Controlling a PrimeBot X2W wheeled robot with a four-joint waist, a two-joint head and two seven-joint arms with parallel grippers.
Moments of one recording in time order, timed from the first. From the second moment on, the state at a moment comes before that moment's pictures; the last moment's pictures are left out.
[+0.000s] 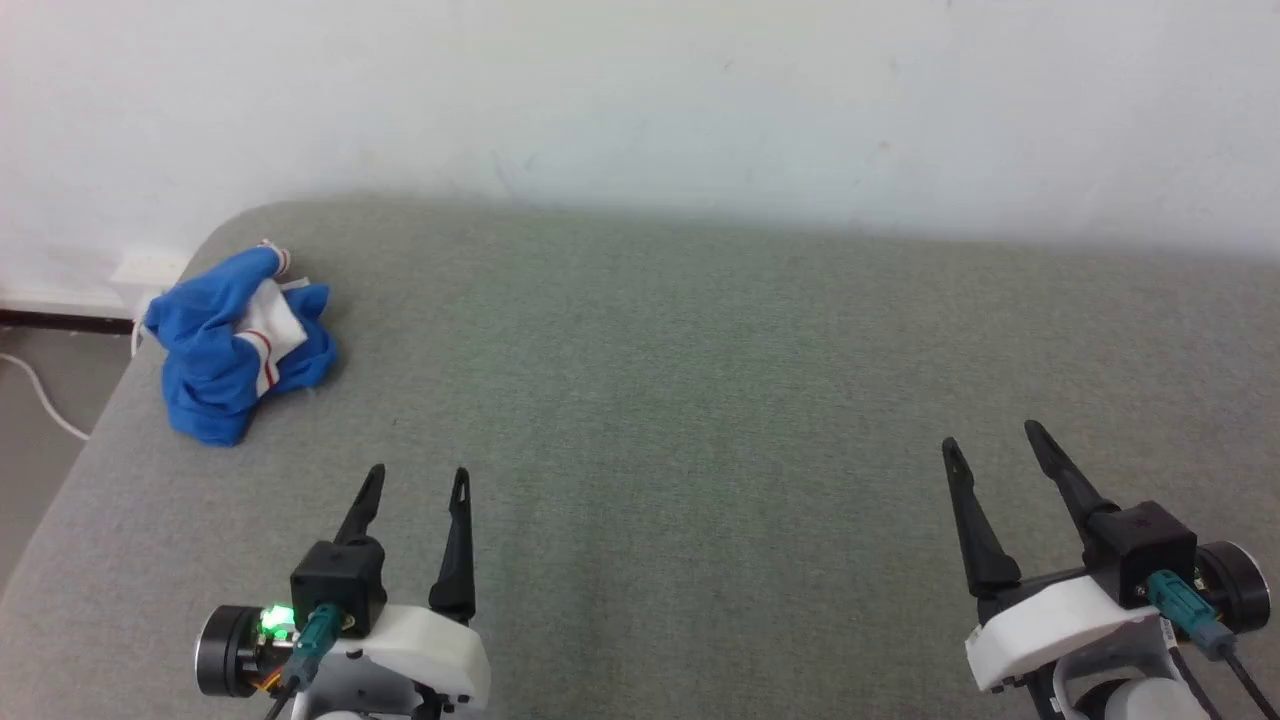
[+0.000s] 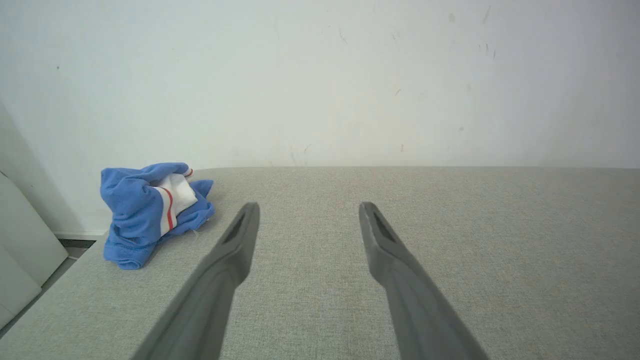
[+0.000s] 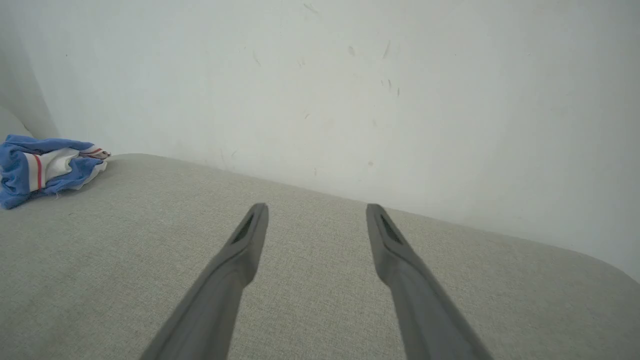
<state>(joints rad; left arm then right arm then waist) 0.01 0.05 -0.06 0.04 -0.01 0.01 -0.10 0.02 -0.05 0.02 0.01 0.01 0.13 -0.10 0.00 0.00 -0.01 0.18</state>
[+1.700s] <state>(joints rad) 0.02 0.05 -0.12 0.07 -0.03 0.05 -0.20 0.02 -0.05 0.06 0.07 0.01 0.13 -0.20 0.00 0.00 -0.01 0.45</state>
